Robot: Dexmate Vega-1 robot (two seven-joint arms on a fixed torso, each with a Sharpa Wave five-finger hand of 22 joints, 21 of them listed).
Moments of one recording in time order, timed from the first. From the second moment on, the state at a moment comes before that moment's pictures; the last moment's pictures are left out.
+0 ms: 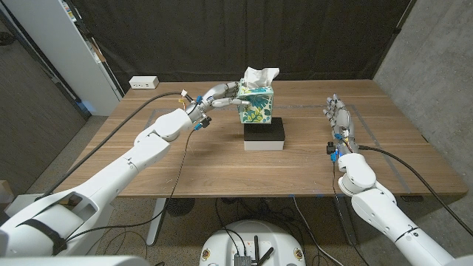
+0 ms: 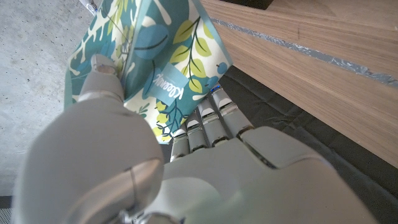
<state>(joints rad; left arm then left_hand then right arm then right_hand) 0.67 0.63 0.56 -1.46 -0.24 -0.39 -0.21 0.92 0.03 0.17 -0.15 0.18 0.31 0.03 0.61 0.22 0.38 -0.07 0.21 0.22 0.50 -0.05 0.20 0.18 0.53 -0.02 0.22 0.17 -1.24 -0.54 -0.22 -1.82 0.48 0.27 -0.41 0.14 0.12 0.42 -0.09 0.18 0.26 0.06 0.19 0.18 0.19 0.00 0.20 0.19 0.05 -0.03 0.22 0.21 0.20 0.00 0.20 0.17</state>
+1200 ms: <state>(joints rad) 0.69 0.64 0.55 -1.50 -0.23 -0.38 -0.19 0.91 0.04 0.19 -0.15 0.18 0.31 0.03 0.61 0.22 0.38 -0.07 0.21 0.22 0.50 -0.05 0.19 0.18 0.53 -0.02 0.21 0.17 -1.27 -0.58 -0.16 -2.00 0.55 0.17 -0.42 0.14 0.12 0.43 -0.07 0.18 0.27 0.07 0.19 0.18 0.20 0.02 0.20 0.19 0.05 -0.02 0.22 0.22 0.22 0.01 0.20 0.17</state>
